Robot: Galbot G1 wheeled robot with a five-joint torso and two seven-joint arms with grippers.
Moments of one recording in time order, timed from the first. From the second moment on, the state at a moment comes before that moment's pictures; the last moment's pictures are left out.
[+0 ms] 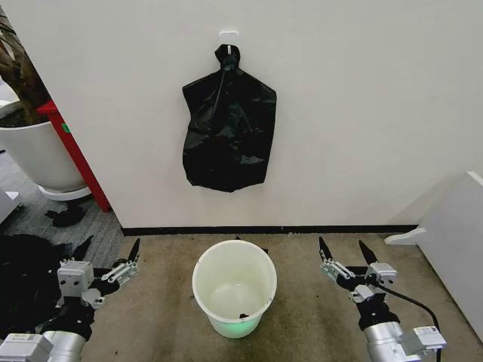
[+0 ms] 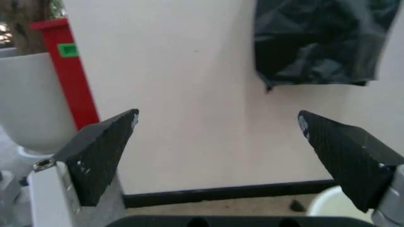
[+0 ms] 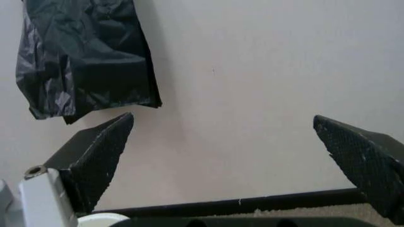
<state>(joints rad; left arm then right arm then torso) 2.06 -1.23 -0.81 -2.50 -0.35 -0.07 -0.07 -1.83 1.53 0.62 2.33 0.31 0.05 -0.17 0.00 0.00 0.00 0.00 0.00</state>
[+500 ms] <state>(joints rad) 2.02 -1.23 -0.77 -2.50 -0.34 -0.09 -0.08 -1.84 1.54 0.63 2.32 0.31 0.06 -0.16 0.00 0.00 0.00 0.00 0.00</state>
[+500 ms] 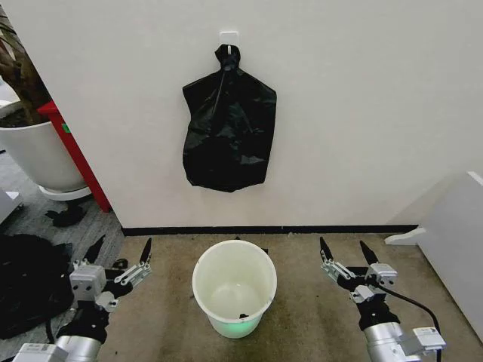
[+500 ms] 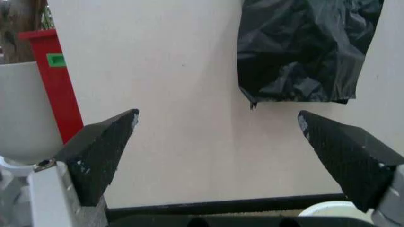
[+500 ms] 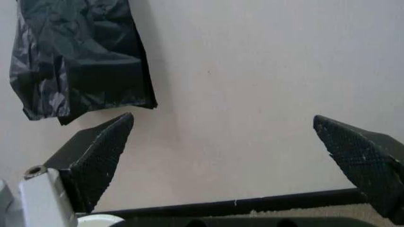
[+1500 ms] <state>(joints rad) 2.05 -1.25 -0.81 -2.50 -0.37 -0.11 -0.07 -1.84 1.55 0.63 2.31 0.30 0.08 -0.17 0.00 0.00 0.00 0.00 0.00</state>
